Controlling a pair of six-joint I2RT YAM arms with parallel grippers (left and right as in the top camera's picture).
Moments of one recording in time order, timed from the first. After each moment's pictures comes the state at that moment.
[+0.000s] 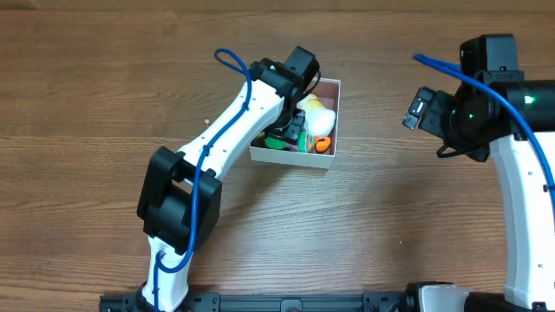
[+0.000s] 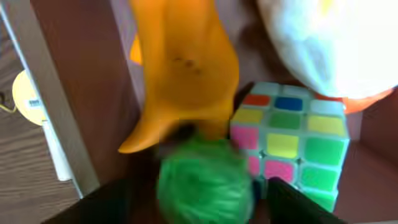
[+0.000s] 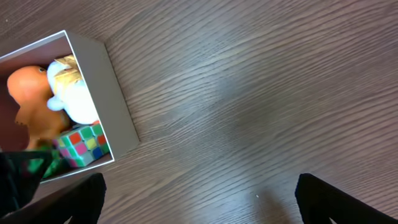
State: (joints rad) left arm -0.56 2.10 1.82 -1.19 -0.07 -0.32; right arm 0.05 1.49 1.70 -1.47 0.04 0.48
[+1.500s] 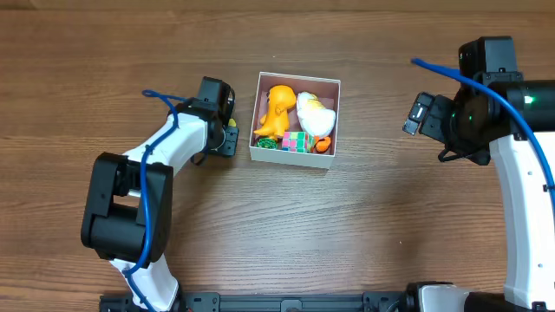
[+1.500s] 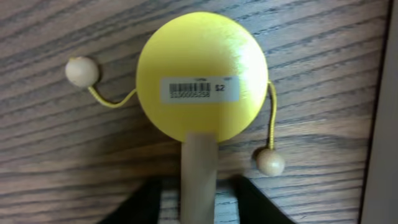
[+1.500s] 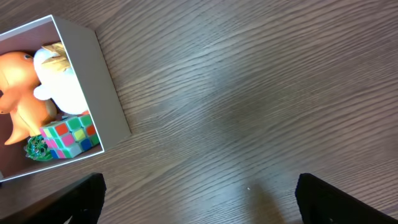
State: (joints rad) left arm -0.23 1.91 1.15 -0.57 -0.02 -0.08; right arm 0.05 1.49 1.70 -1.50 0.05 0.46
